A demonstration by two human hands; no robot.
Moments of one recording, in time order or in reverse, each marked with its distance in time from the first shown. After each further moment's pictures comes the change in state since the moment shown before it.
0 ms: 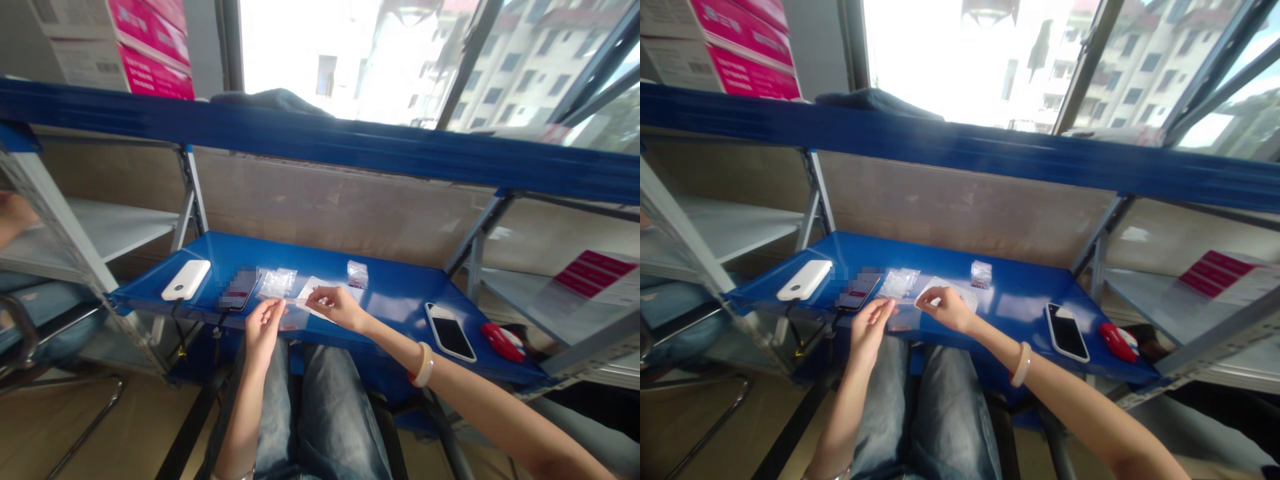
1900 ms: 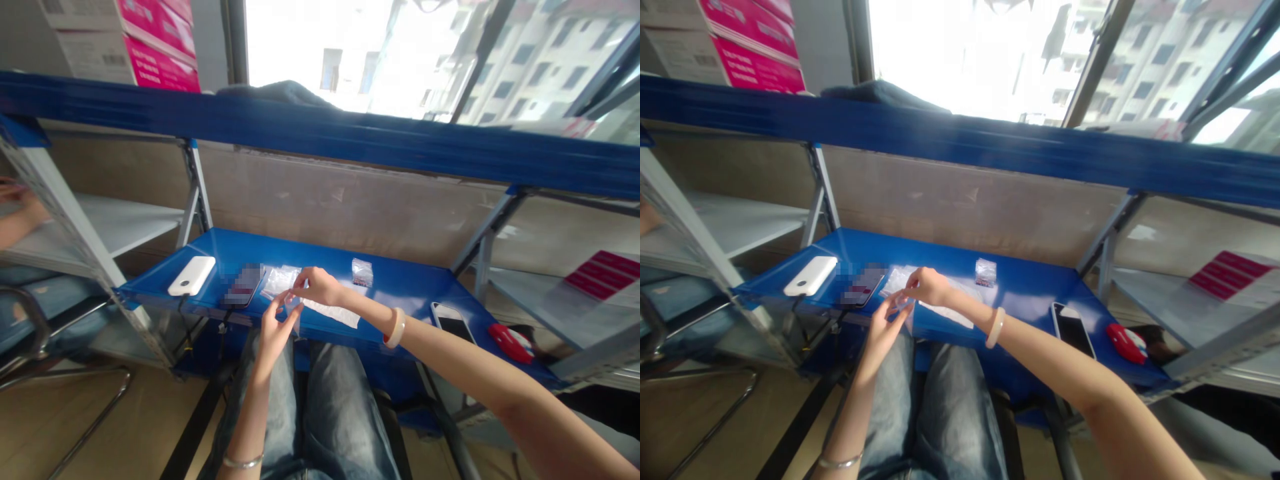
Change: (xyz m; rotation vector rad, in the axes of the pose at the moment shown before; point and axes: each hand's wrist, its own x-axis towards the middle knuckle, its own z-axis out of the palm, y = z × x) left_hand 0.005 -0.022 0.000 0.226 -0.138 0.126; right_hand 0.057 -0.029 0.011 -0.429 -0.129 0.020
